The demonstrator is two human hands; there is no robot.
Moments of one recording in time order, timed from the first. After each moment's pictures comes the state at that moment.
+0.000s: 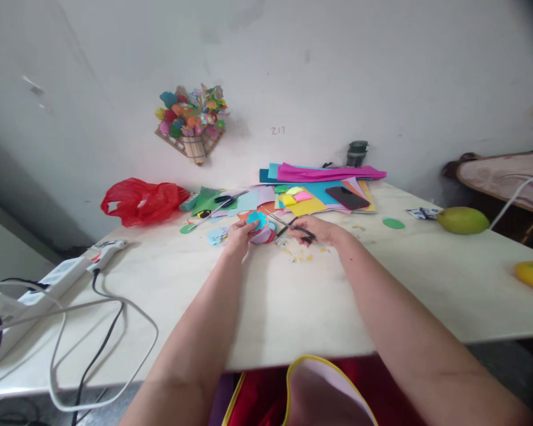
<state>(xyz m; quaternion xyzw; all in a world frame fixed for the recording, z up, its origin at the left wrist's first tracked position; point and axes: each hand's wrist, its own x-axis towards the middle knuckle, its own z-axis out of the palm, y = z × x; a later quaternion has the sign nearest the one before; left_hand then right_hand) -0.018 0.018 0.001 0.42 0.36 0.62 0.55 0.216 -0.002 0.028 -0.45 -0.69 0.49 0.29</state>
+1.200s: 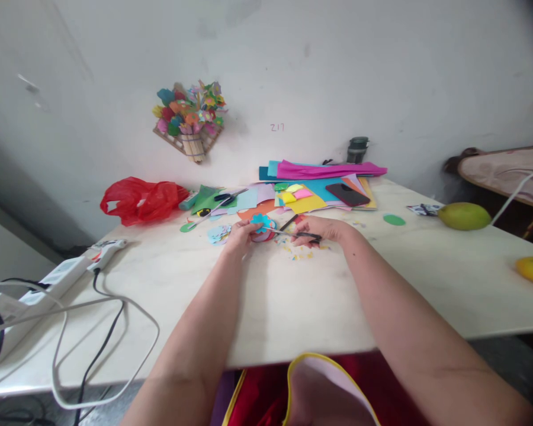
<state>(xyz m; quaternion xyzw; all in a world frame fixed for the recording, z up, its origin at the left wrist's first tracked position) -0.017 0.013 0.004 0.42 0.38 0.57 0.60 0.230 0.004 0.030 -0.44 -0.75 0.47 0.14</state>
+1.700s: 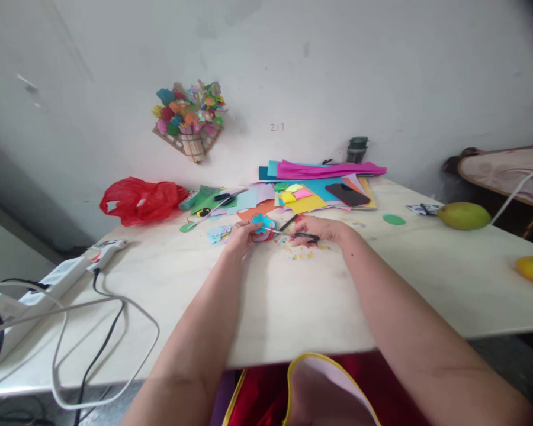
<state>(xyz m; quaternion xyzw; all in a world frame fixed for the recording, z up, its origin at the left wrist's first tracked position) -0.016 0.012 0.005 0.41 0.38 0.57 0.60 0.225 0.002 0.031 -0.45 -0.76 0.45 0.15</state>
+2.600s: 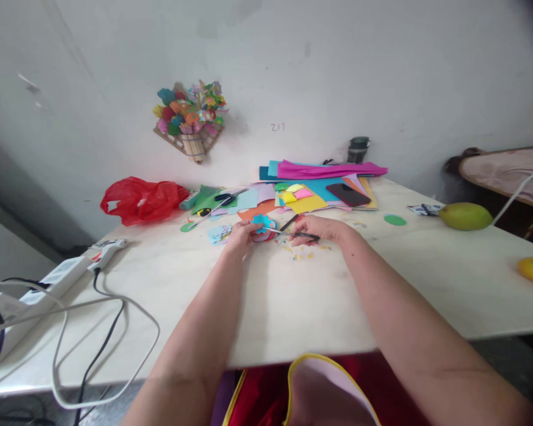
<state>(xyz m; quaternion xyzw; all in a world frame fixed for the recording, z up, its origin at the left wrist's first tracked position) -0.017 0.013 0.003 0.41 0.38 0.57 0.60 0.223 0.000 0.033 -0.43 -0.77 0.44 0.16</state>
